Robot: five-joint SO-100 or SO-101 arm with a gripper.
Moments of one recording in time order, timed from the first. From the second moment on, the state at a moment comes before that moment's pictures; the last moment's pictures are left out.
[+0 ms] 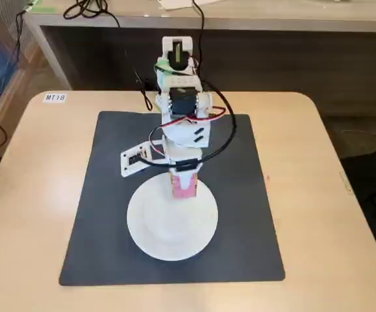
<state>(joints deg) -1.6 60.0 37.2 96.2 -10.2</state>
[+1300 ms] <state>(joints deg) 0.5 50.8 33.2 96.3 -16.2</state>
